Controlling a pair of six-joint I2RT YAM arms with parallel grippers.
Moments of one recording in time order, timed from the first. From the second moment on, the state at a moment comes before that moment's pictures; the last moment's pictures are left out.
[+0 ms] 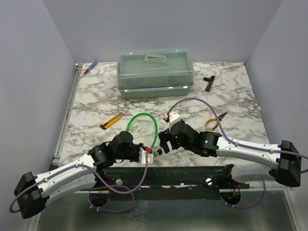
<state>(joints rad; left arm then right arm) -0.95 0.73 0.38 -0.26 0.37 0.72 1.15 1.24 0.88 -0.36 0.31 0.42</state>
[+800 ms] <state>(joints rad) -0.94 0.71 0.38 -0.26 0.41 0.67 1.22 0.93 0.44 0.18 0.01 -0.24</state>
